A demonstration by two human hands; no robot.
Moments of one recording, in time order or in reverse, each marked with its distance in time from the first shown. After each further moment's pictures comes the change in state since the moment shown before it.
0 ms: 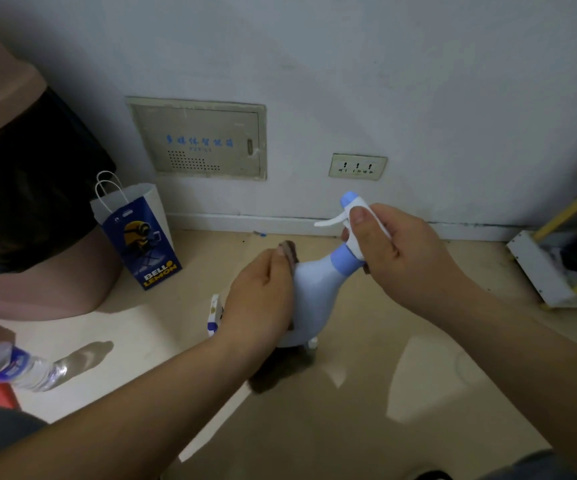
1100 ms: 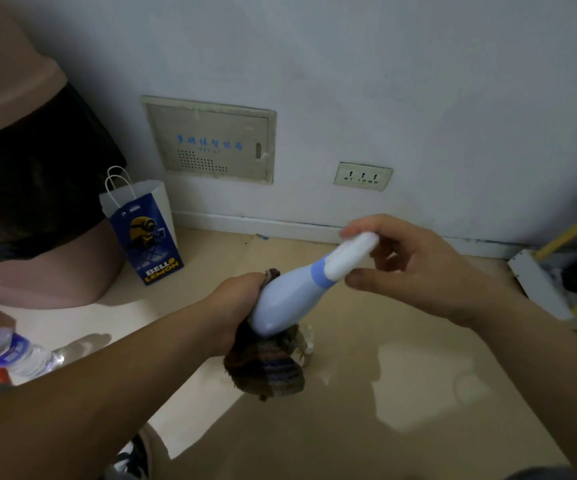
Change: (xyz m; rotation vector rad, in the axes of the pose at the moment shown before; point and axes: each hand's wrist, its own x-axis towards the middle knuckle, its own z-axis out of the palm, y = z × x) left_hand 0.028 -0.025 -0.020 -0.291 -0.139 -0.645; right_hand 0.000 0.004 -0.034 0.091 -0.324 0.086
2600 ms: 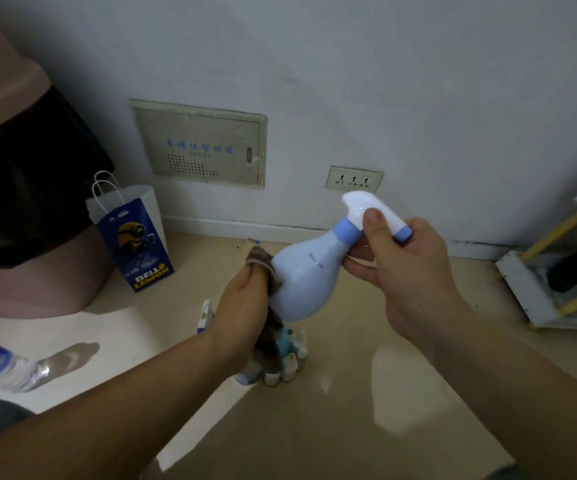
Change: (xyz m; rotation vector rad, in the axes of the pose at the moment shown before) left_hand -0.002 -0.012 0.023 -0.092 0.009 0.451; right_hand 0.018 -0.022 0.043 0.678 0.685 0.316
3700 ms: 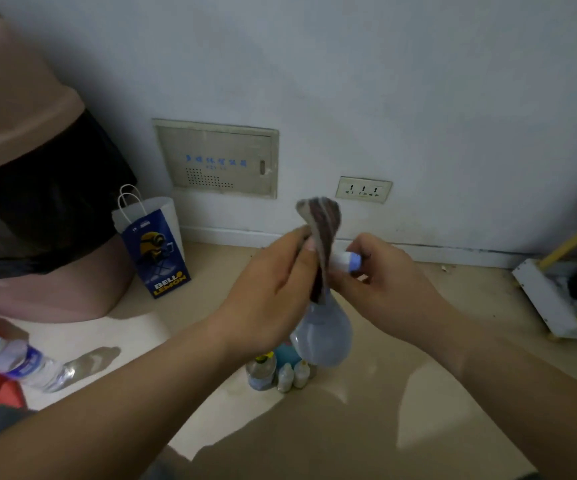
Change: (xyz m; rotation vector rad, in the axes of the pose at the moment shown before) left_hand -0.046 0.065 -0.003 0.522 -0.223 0.684; right_hand -0.002 0.008 -0.019 -0.864 -0.450 -0.395
